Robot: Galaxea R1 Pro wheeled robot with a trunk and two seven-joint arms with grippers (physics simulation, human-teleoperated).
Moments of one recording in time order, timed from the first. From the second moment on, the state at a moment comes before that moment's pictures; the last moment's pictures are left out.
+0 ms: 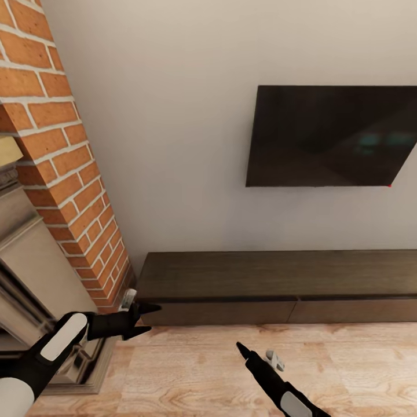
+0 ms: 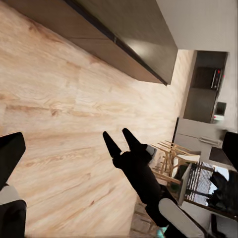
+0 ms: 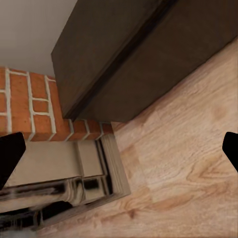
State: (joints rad) left arm -0.55 0.36 -0.29 -0.87 1.29 1.00 -0.34; right arm -0.50 -0.01 0.52 -0.24 -1.29 -0.07 0.52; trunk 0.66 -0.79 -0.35
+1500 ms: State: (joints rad) left arm -0.56 0.41 -0.53 -0.90 1.27 1.00 -1.02; right arm -0.50 0.00 0.28 -0.32 -1.33 -0.32 0.57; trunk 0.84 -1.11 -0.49
